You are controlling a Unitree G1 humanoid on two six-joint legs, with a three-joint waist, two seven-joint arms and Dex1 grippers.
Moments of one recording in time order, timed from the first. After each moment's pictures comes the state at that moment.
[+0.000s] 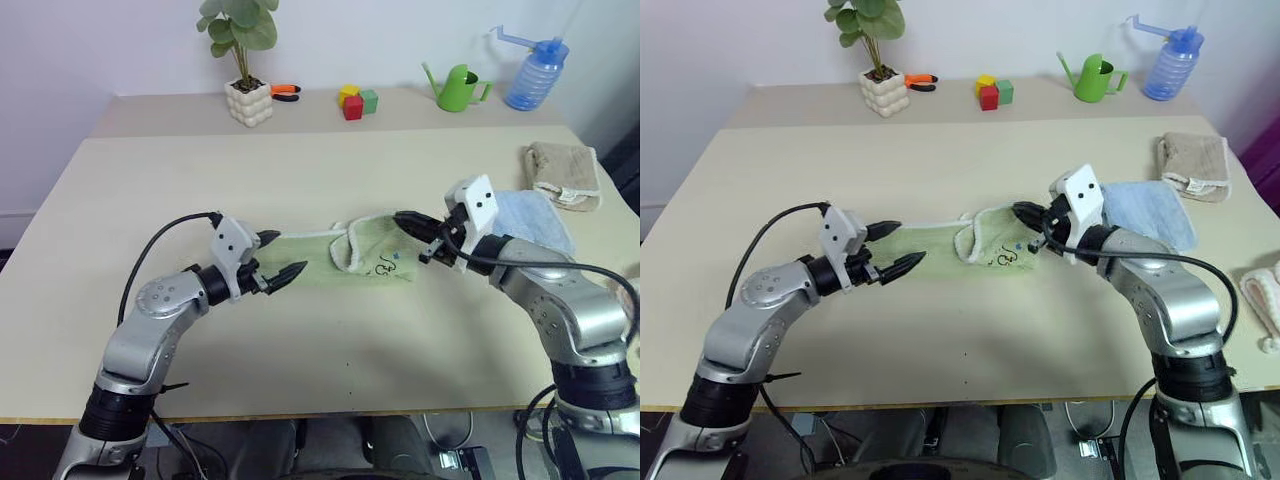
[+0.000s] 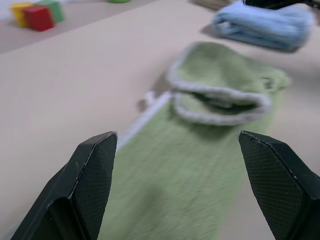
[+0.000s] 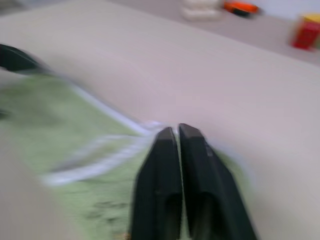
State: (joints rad) left arm -0.21 0.49 -0.01 -0.33 -0.36 0.47 -0.68; right arm -0.40 -0.58 0.00 -0.22 0.42 0.65 0.57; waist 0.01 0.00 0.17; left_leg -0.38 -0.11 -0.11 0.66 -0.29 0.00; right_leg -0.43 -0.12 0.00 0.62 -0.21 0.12
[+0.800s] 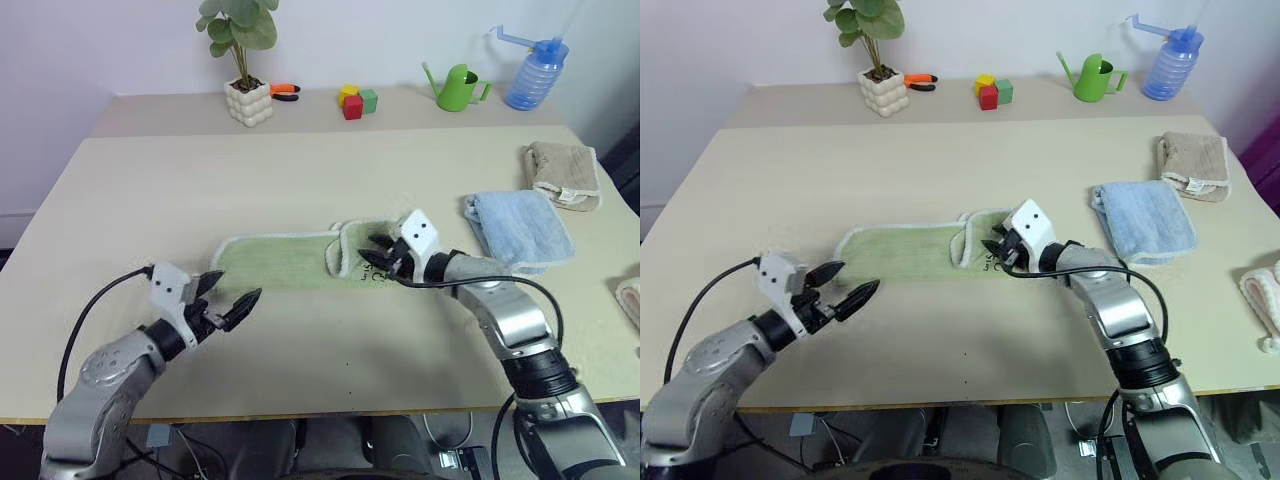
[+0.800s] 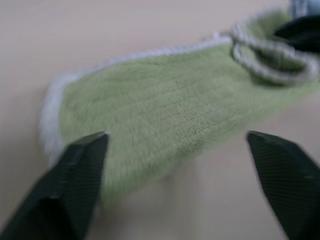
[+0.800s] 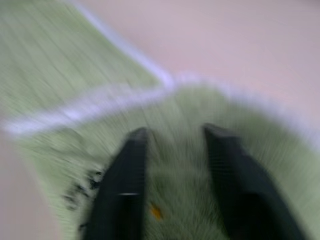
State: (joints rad) left arm 0.23 0.39 0.29 -0.58 -0.65 0.66 -0.49; right arm -0.41 -0.54 0.14 -0.14 0.22 0.45 0.72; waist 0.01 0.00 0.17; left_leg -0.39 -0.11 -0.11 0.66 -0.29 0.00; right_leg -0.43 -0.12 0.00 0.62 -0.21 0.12
